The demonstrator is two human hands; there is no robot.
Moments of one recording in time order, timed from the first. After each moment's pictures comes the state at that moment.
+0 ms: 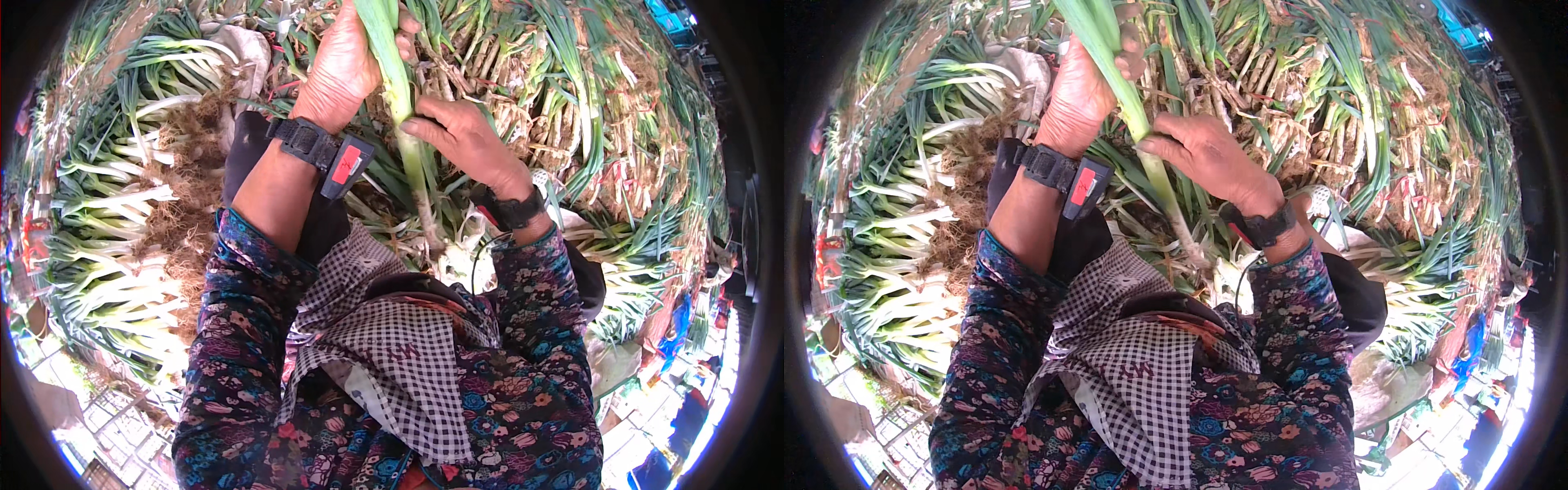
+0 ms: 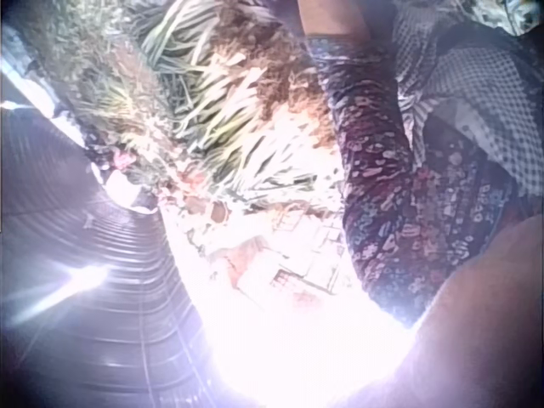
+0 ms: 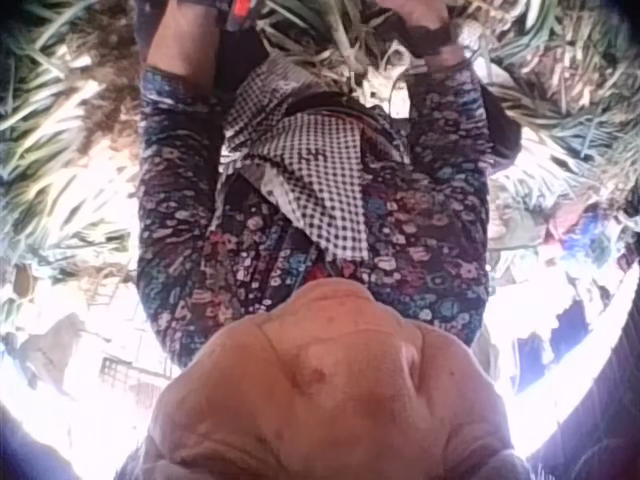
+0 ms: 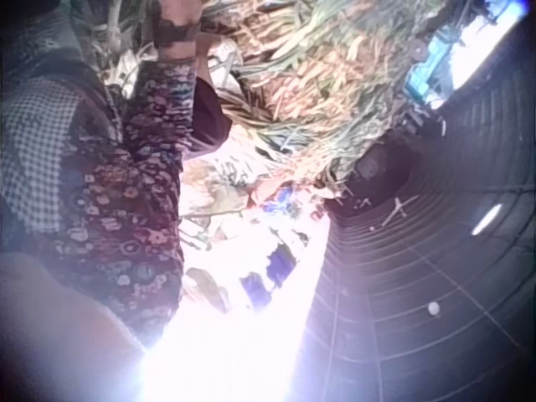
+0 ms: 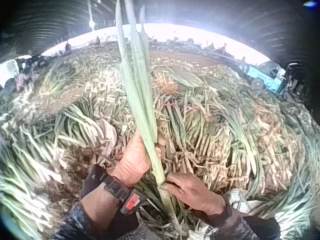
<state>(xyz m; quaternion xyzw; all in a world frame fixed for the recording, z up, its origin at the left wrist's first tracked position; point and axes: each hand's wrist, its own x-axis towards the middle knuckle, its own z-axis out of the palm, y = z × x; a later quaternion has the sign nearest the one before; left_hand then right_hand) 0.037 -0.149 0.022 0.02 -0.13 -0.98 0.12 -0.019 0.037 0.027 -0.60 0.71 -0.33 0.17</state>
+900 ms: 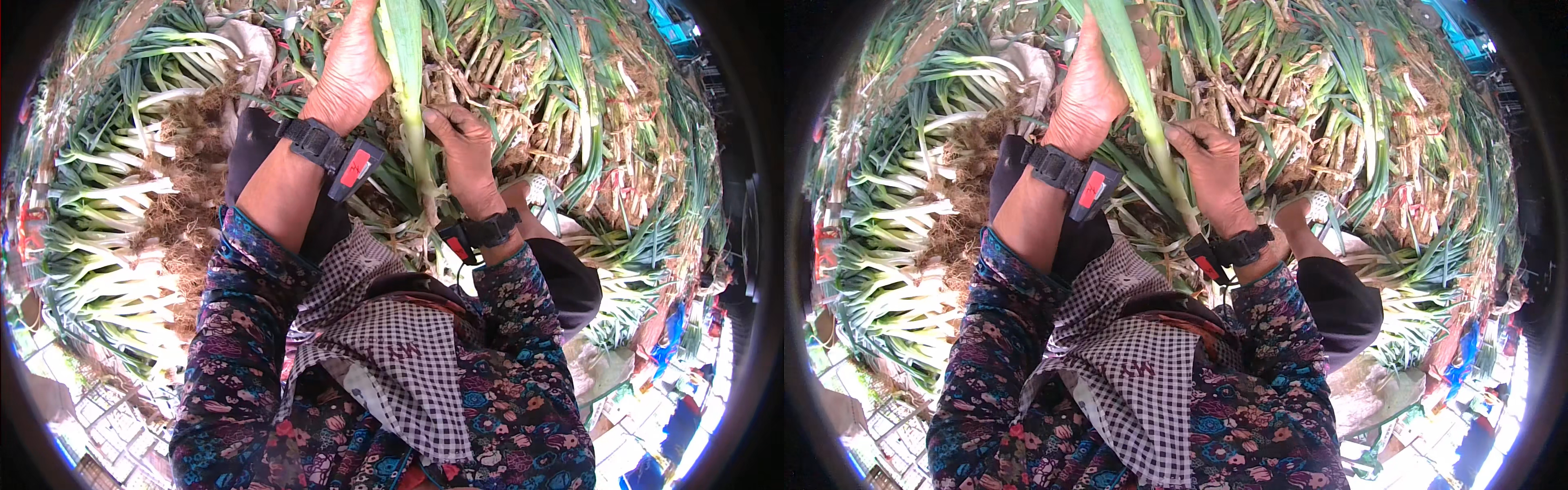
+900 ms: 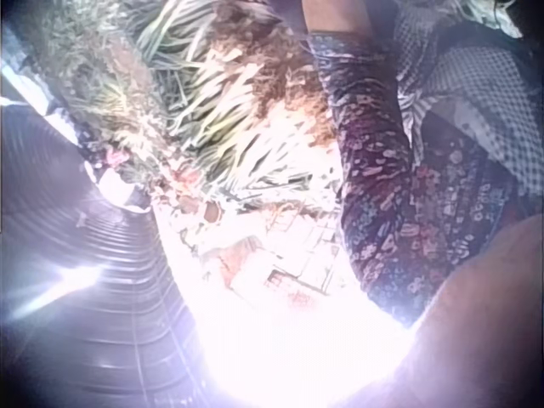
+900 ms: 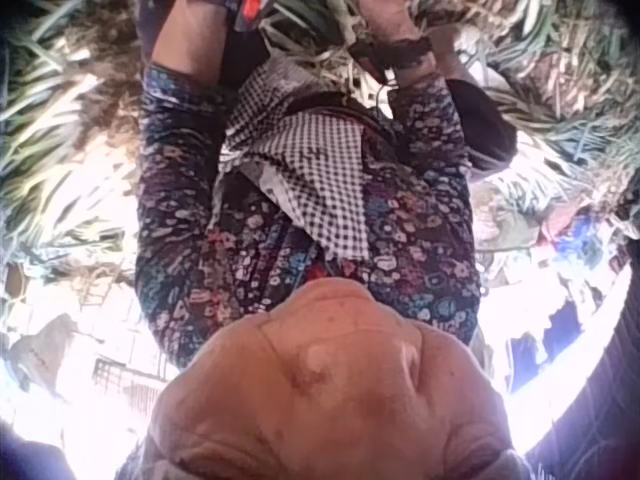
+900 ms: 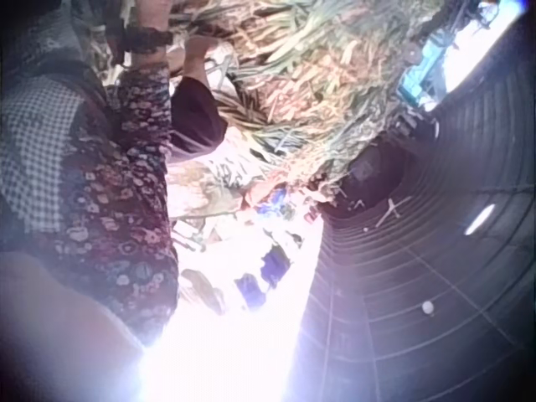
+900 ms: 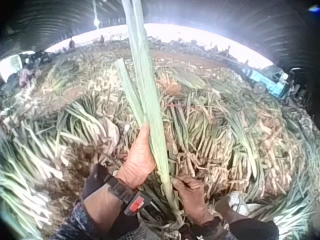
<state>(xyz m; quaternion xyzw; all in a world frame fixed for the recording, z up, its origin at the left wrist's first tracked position) 0.038 -0.145 0.015 0.06 -0.29 -0.92 0.27 0.011 0.032 -0.022 -0.29 0.67 -0.64 0.22</state>
